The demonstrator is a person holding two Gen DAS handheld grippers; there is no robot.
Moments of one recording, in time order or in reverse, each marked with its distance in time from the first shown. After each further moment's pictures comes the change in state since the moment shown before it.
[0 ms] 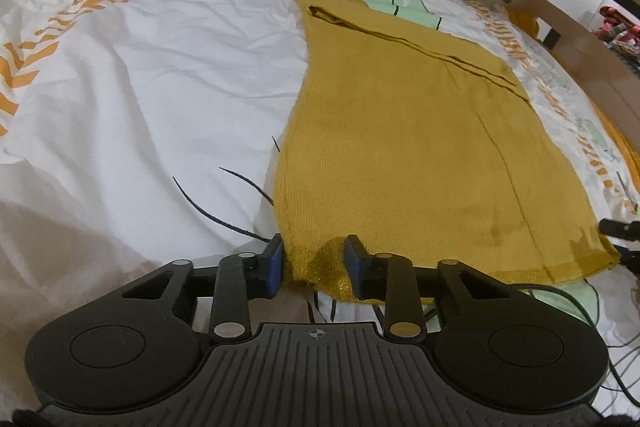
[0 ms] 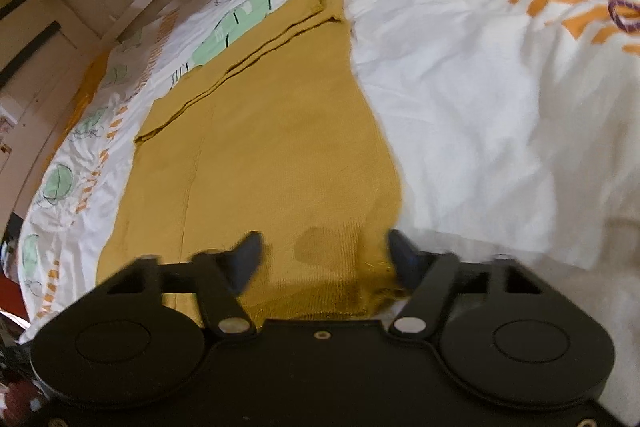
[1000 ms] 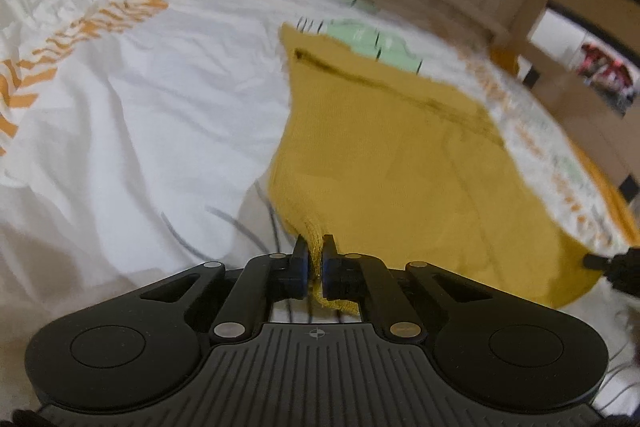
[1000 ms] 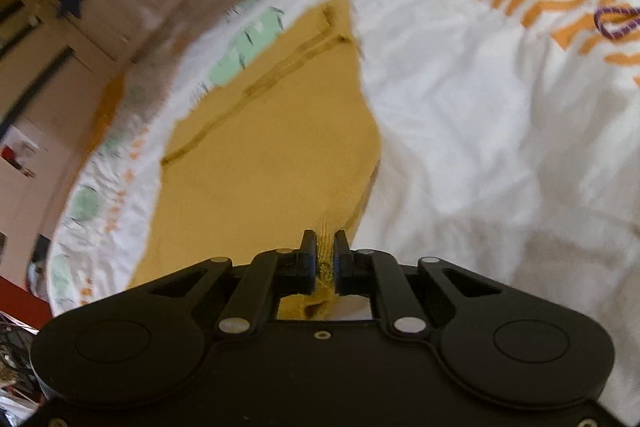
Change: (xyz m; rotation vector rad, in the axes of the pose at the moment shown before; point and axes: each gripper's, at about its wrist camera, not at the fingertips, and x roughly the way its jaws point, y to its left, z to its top) left arm -0.021 -0.001 0.007 -0.046 -0.128 -0.077; right arm -0.029 -0.003 0.008 0.050 -0.038 0.086
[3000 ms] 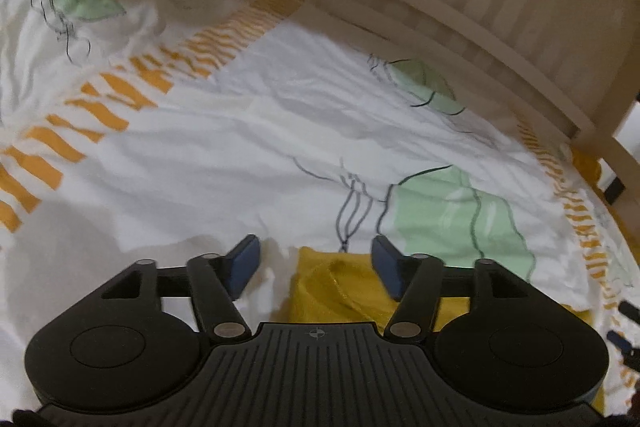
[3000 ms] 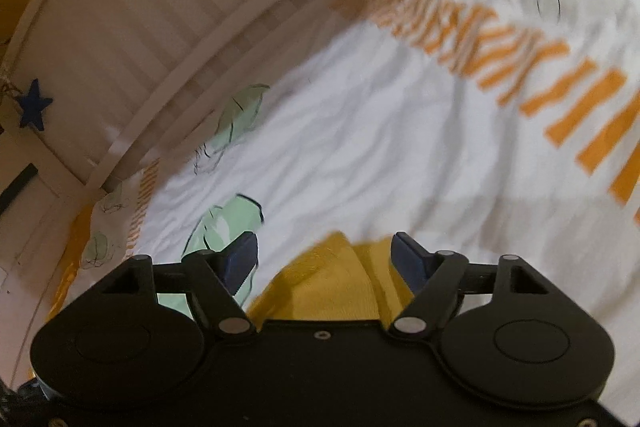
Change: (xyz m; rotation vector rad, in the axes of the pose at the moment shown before) left arm 0.222 0.024 0.263 -0.092 -0.125 0.138; right arm 0.217 0.009 0.256 0.043 -0.291 -0.013
